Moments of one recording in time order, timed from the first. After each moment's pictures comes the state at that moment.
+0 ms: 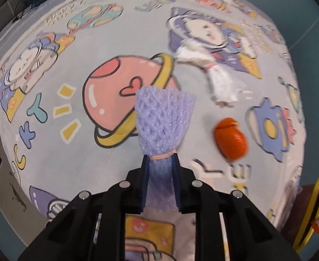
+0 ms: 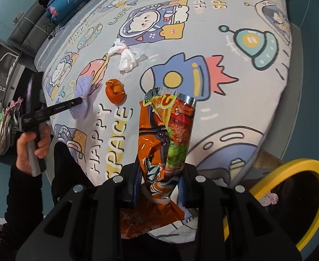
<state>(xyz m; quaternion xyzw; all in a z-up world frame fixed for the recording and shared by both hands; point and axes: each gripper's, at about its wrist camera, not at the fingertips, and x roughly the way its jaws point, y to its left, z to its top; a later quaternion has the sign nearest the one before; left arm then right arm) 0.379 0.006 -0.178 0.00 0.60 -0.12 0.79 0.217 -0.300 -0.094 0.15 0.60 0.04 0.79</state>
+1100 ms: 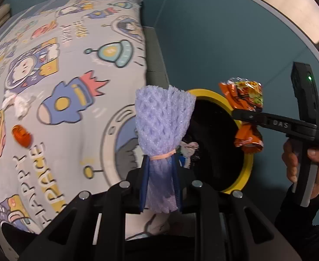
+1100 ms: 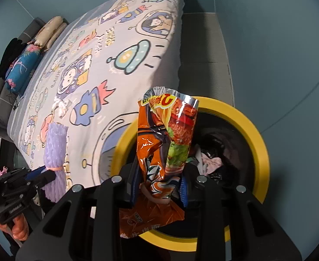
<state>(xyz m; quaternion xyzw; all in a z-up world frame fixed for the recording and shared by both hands) 0.152 -0.250 -0.072 0.11 0.54 -0.44 0.71 0.037 -0.461 -0.068 0.26 0.50 -0.16 0.81</state>
